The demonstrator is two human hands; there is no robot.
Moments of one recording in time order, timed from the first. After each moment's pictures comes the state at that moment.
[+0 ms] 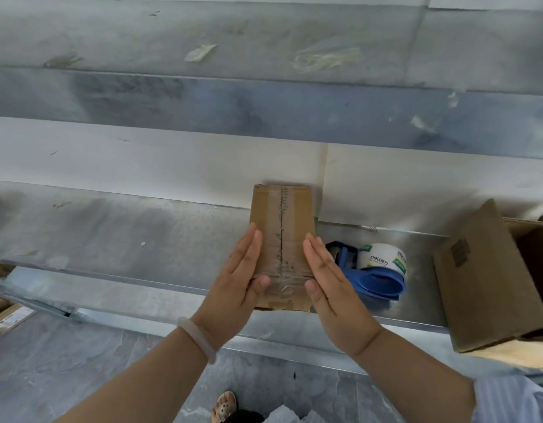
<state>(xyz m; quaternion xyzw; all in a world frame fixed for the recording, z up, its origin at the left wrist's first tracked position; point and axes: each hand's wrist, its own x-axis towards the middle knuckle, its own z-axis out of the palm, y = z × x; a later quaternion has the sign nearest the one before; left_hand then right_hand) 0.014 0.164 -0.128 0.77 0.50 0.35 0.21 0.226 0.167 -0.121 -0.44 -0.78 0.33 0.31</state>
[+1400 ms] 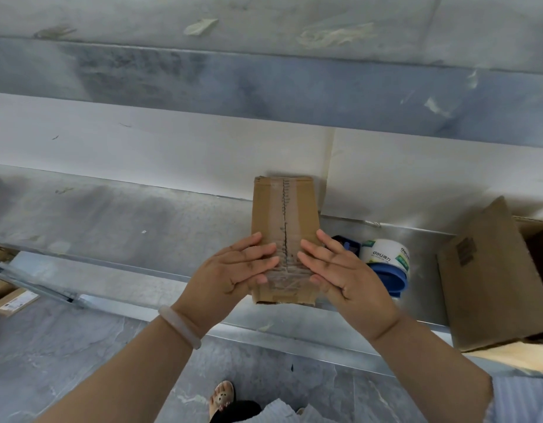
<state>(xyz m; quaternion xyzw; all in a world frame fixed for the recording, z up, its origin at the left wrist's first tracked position) -0.004 0.170 -0.120 0.82 0.44 0.35 0.14 0.250 0.189 -0.125 -0.37 -0.85 0.18 0.33</state>
